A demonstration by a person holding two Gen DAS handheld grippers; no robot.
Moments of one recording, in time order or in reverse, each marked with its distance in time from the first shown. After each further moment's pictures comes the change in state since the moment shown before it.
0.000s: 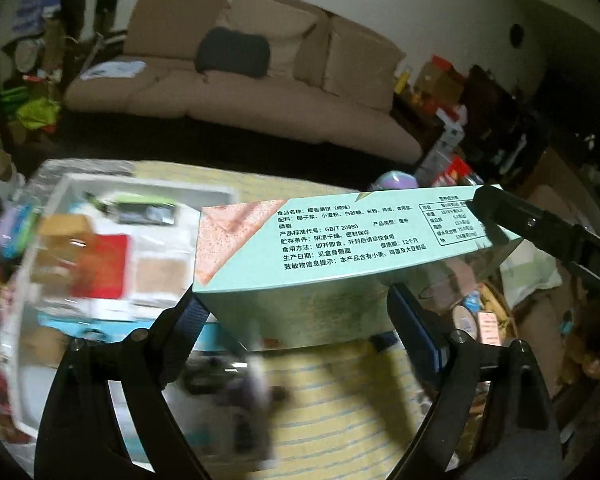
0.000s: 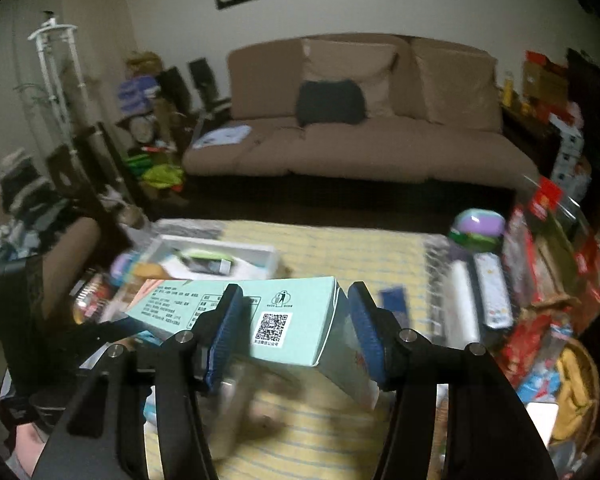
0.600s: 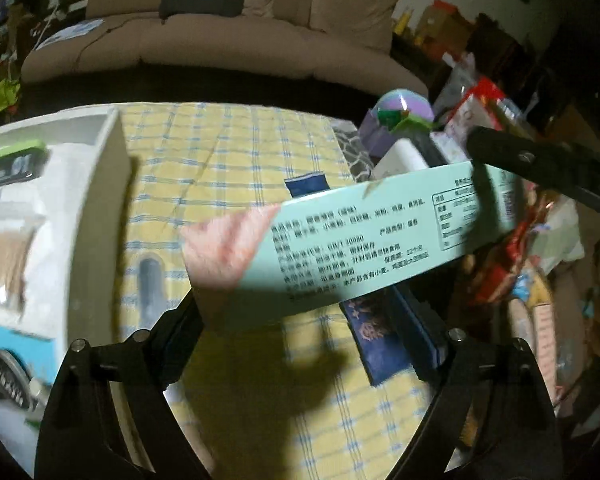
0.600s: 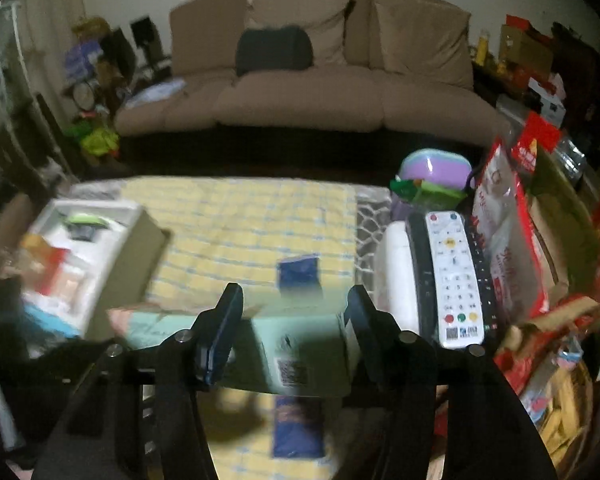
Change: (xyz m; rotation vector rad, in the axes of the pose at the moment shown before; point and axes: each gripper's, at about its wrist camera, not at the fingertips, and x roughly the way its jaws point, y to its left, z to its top) left arm 0.206 -0.090 -0.051 0.024 0.156 -0.007; right arm 0.113 -0.159 -0.032 0.022 0.145 -0.134
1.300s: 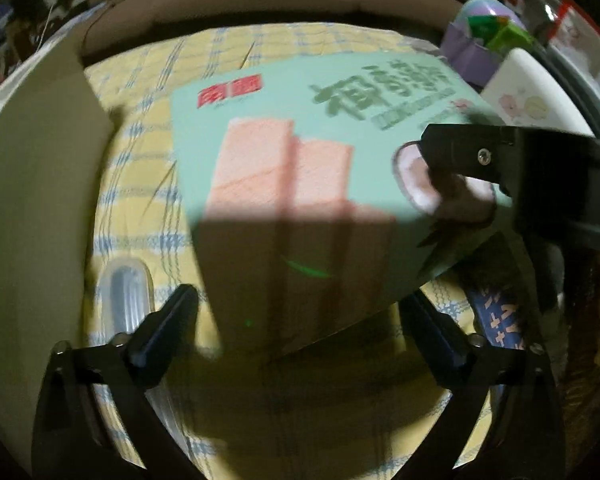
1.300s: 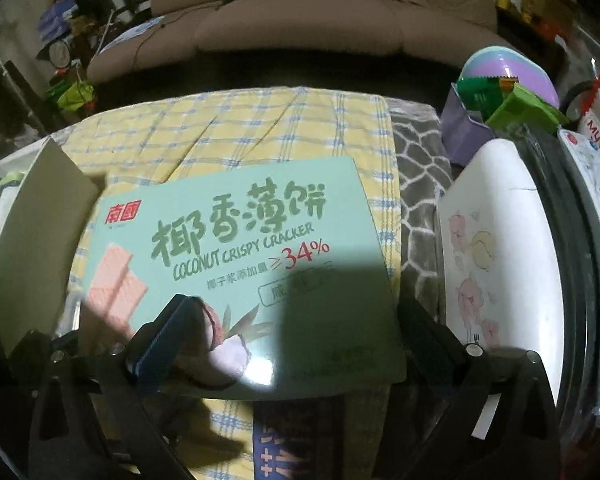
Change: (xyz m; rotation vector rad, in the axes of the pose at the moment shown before) left arm 0.144 0.025 -0.004 0.103 0.172 0.273; right arm 0.180 -0.021 -0.026 0.006 0.217 -0.005
